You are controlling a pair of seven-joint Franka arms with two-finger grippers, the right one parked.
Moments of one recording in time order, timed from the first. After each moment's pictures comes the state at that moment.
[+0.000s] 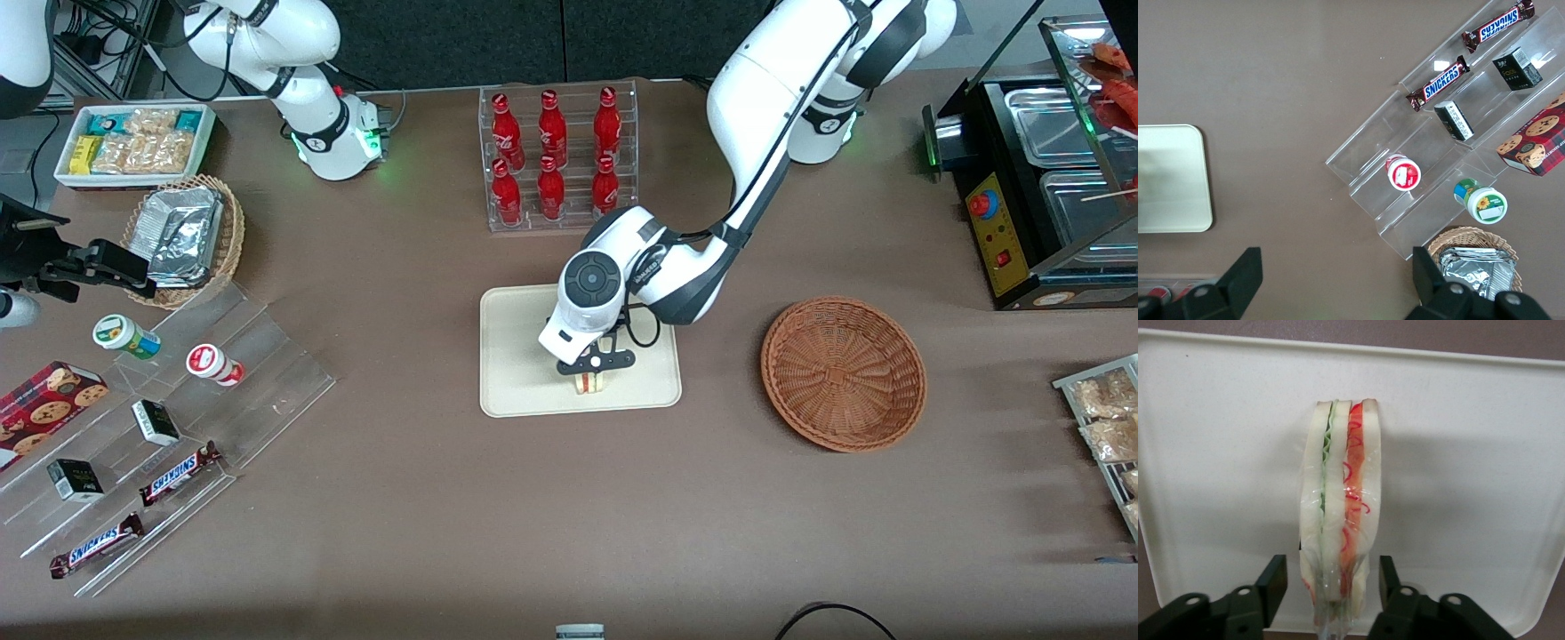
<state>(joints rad) -0.60 0.74 -0.21 -1.43 -0.01 2.06 -0.88</state>
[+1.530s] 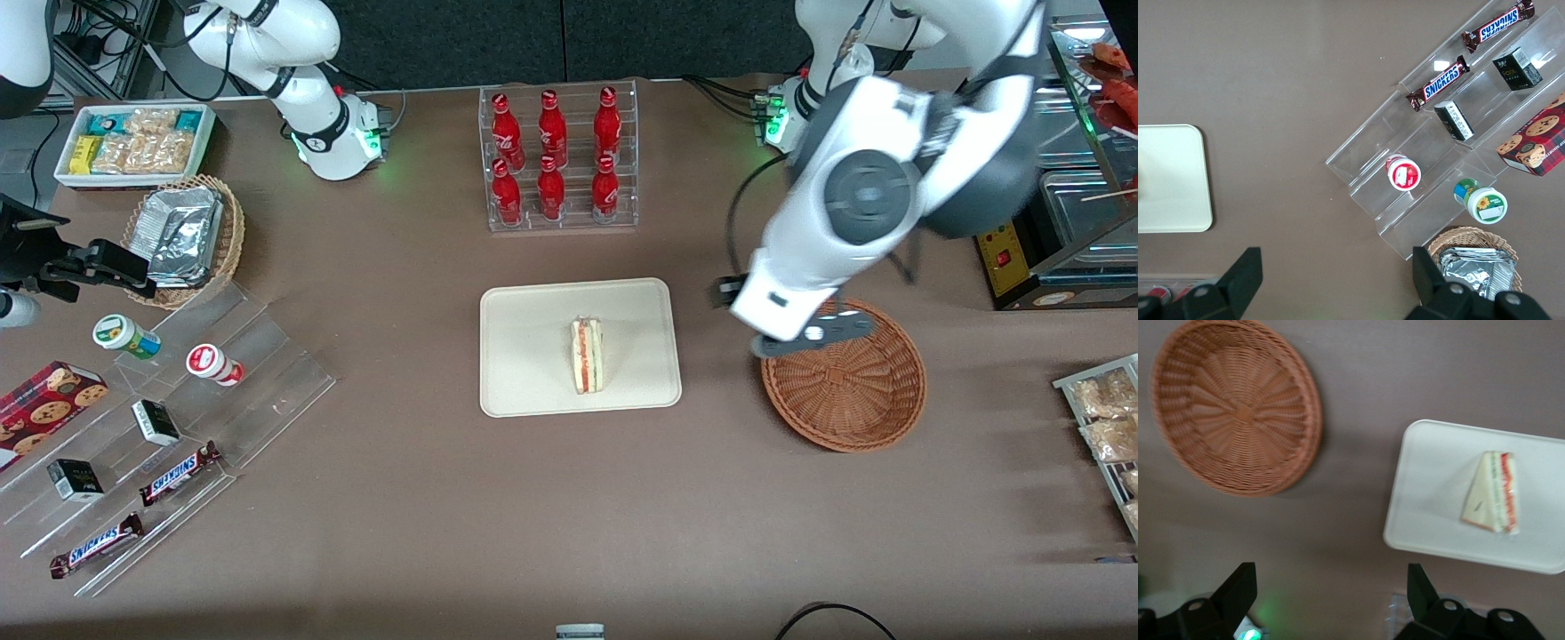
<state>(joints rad) -0.26 0.30 -0.18 -1.39 0.01 1.46 -0.61</state>
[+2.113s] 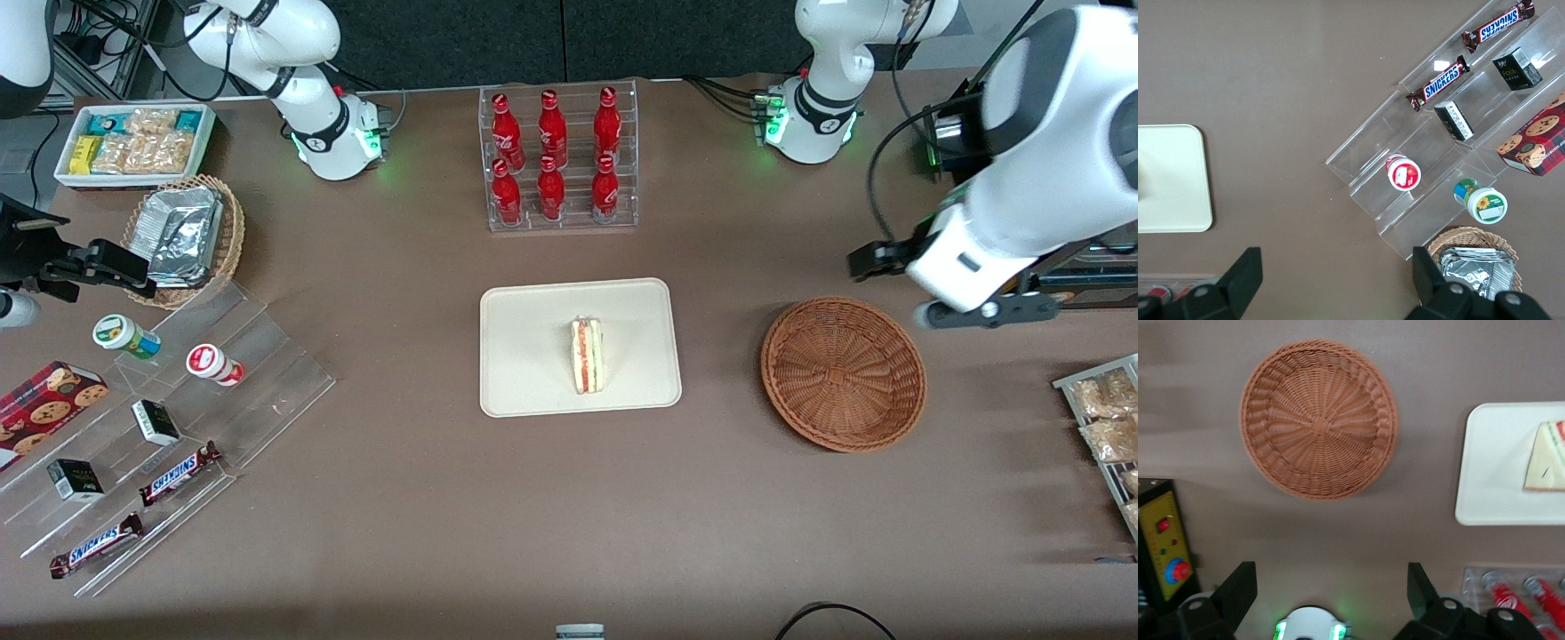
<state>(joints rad) -0.02 0.12 -0.16 -1.50 0.01 1.40 -0.20</state>
